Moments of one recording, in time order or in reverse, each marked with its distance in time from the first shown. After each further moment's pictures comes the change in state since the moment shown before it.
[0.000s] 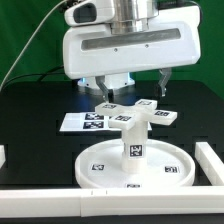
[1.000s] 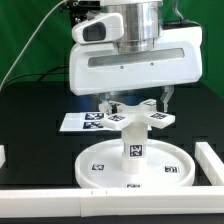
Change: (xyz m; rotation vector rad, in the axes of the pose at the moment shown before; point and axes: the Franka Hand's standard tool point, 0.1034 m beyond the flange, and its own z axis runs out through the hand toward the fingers) arm 0.000 -0.002 0.026 -0.022 0.001 -0.023
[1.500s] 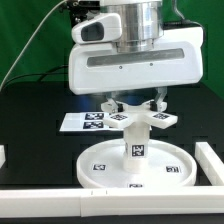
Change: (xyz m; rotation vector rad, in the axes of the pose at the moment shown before) arm 0.001 -0.001 0.000 0.002 0.003 0.189
